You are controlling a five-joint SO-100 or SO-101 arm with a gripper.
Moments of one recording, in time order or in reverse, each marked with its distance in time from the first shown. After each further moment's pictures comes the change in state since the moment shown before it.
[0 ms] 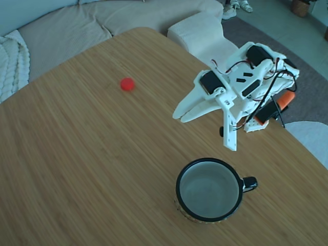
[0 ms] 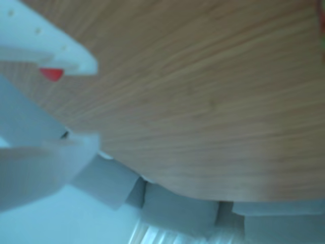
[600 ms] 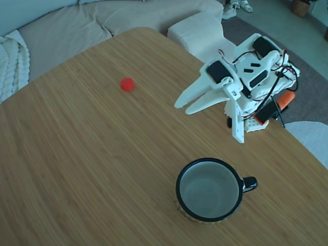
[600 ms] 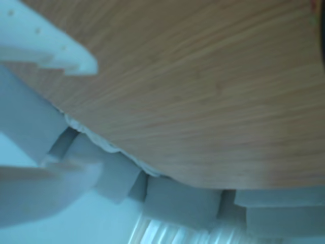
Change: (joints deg) arm -0.1 0.0 -8.6 7.3 -0.7
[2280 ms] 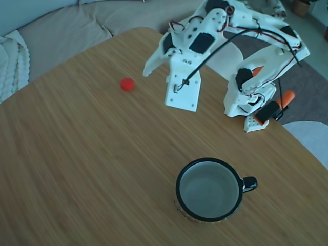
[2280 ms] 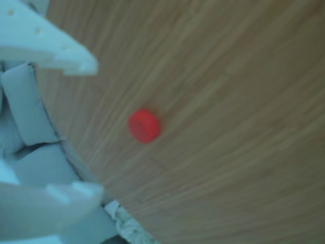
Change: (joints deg) arm 27.5 -62.8 -40.4 8.1 -8.5
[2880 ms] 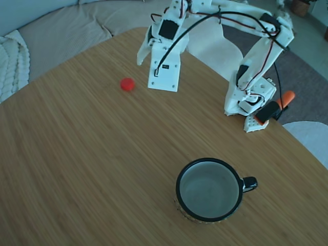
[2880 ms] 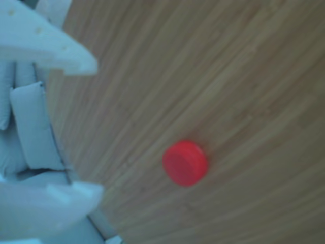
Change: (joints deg) arm 15.5 -22.7 -12.7 0.0 -13.4
